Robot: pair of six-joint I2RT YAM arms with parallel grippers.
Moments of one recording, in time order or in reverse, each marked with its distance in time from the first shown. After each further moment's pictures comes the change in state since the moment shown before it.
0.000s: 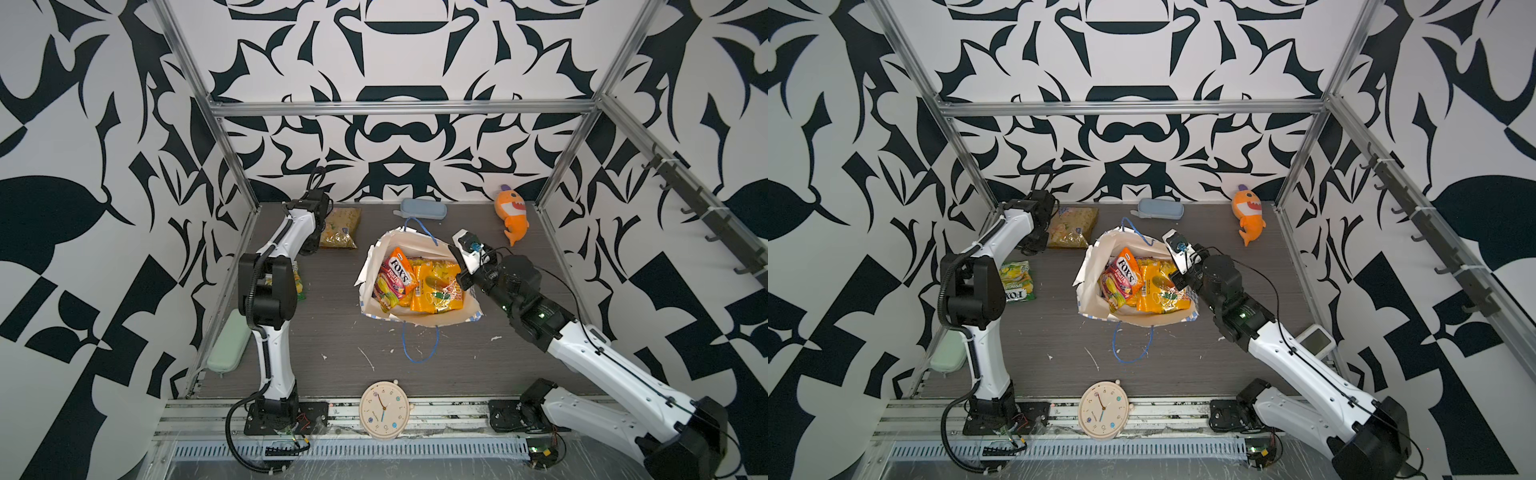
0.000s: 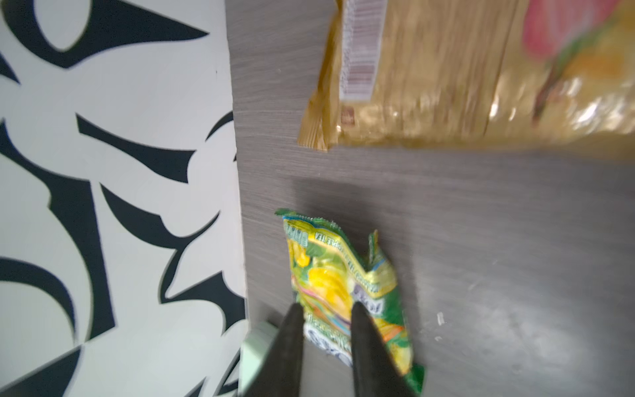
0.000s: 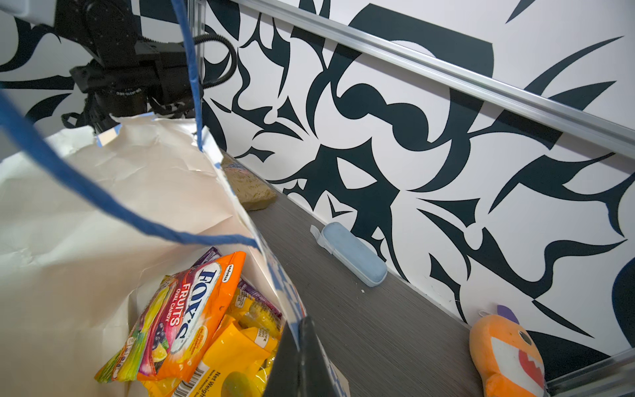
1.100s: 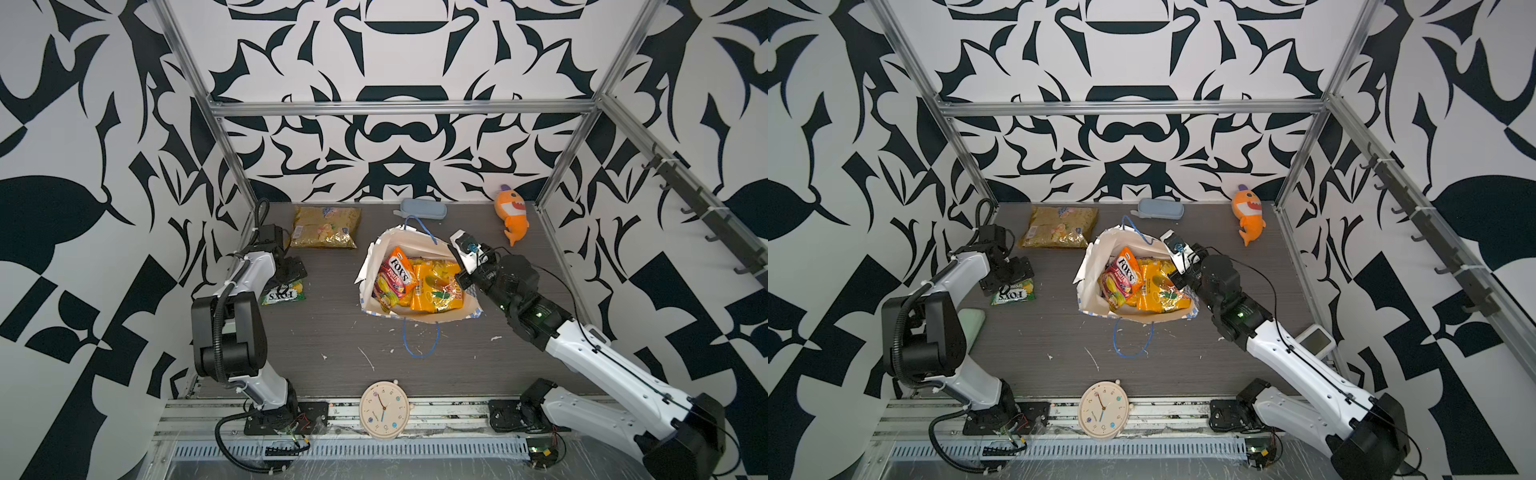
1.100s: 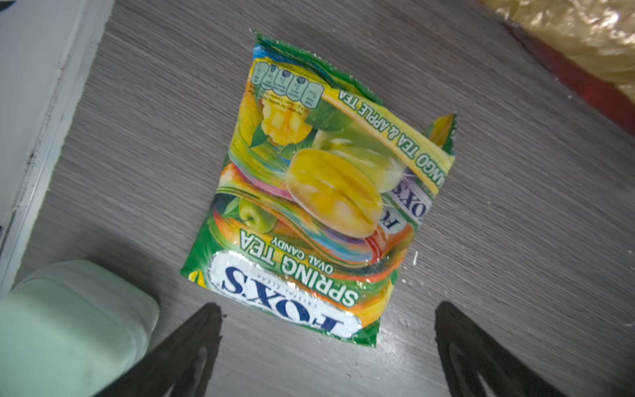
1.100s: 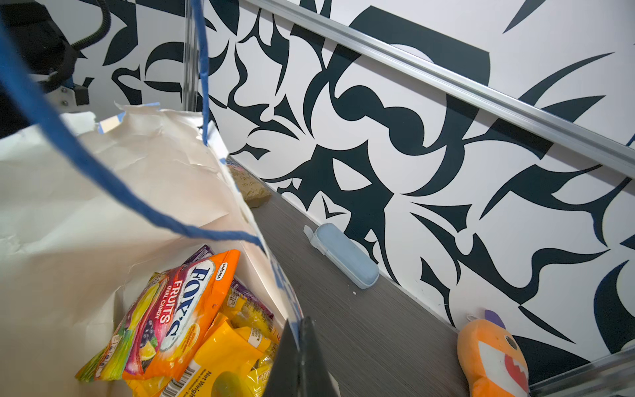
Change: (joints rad) left arm 0.257 -0.423 -0.696 0.371 0.497 -0.333; right arm 0.000 0.013 -0.014 0.028 0.016 -0.044
